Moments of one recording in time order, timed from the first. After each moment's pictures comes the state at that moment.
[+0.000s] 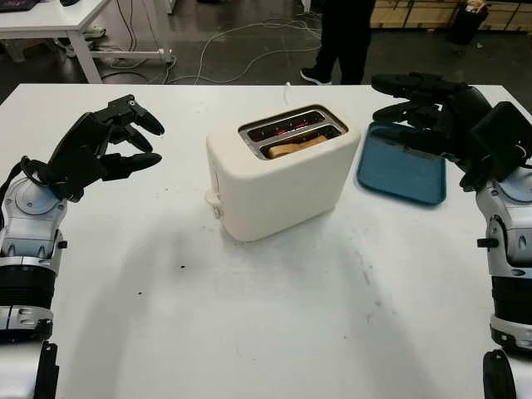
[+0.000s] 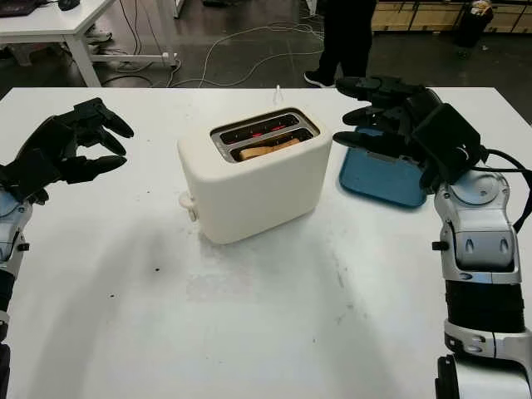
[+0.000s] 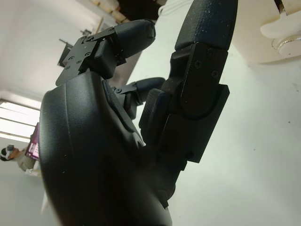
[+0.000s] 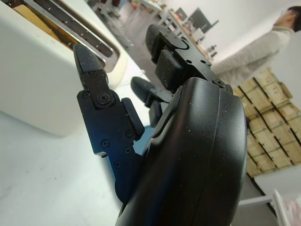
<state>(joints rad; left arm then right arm) -0.53 0.59 0.11 0.47 -0.03 -0.32 -0.45 -0.49 -0.51 -0.15 -0.01 0.10 0.29 0.40</state>
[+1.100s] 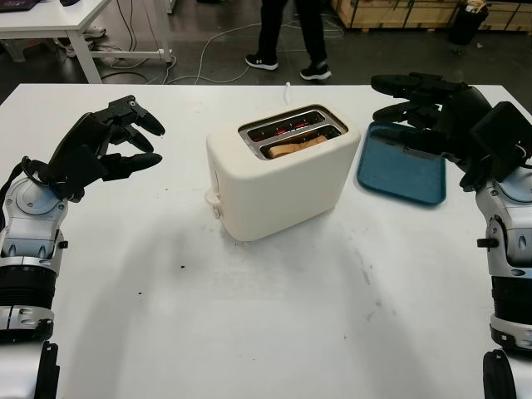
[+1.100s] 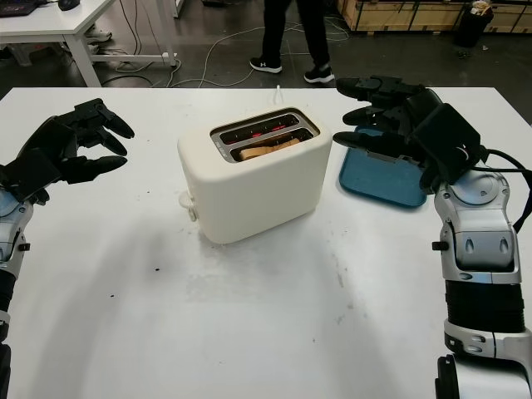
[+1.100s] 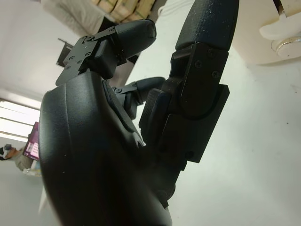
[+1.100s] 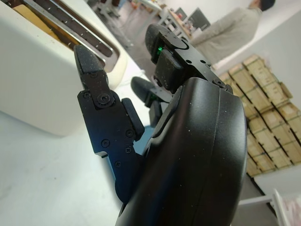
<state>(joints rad) -0.53 0.59 0.11 0.47 -0.03 -0.31 -0.45 -0.49 -0.51 -0.15 -0.01 0.10 0.29 0.40</state>
